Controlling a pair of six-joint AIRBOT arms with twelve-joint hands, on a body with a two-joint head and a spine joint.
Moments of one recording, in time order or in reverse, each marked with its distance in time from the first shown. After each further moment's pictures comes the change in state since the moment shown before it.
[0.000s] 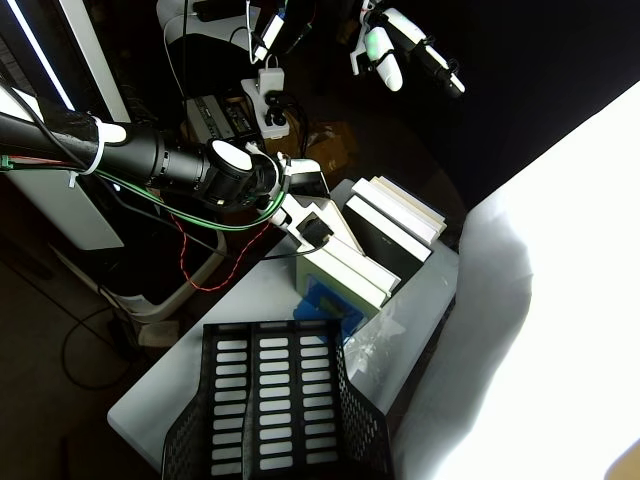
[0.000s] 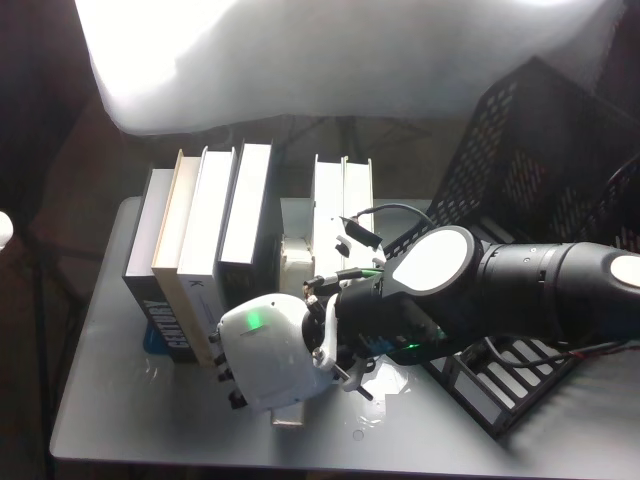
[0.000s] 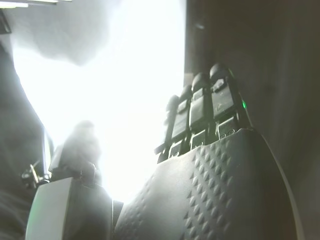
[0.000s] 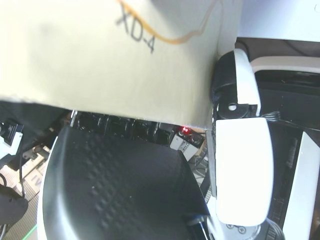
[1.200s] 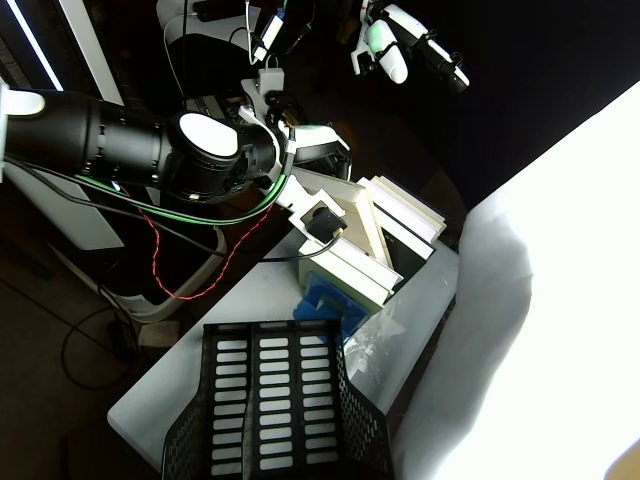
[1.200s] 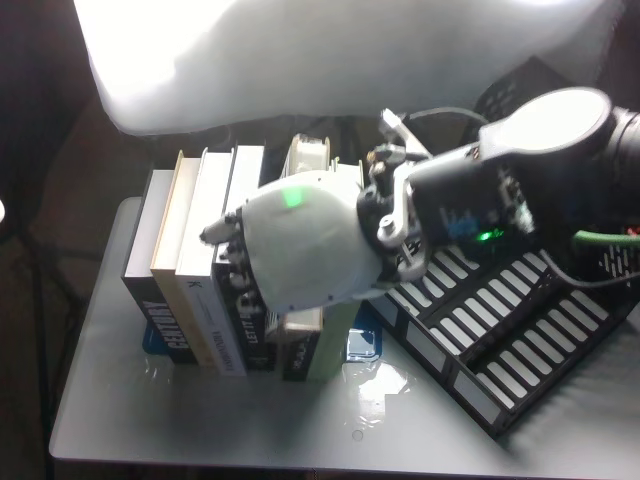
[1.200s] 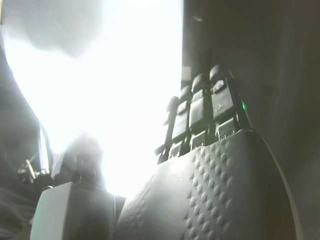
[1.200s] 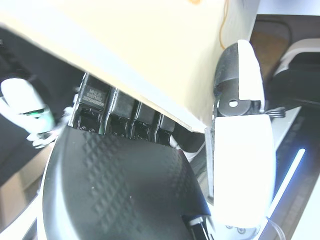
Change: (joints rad) left arm -0.010 0.000 -0.006 -0.029 -0.048 0.000; right arm 0.183 0.289 -0.217 0.179 0.172 0.012
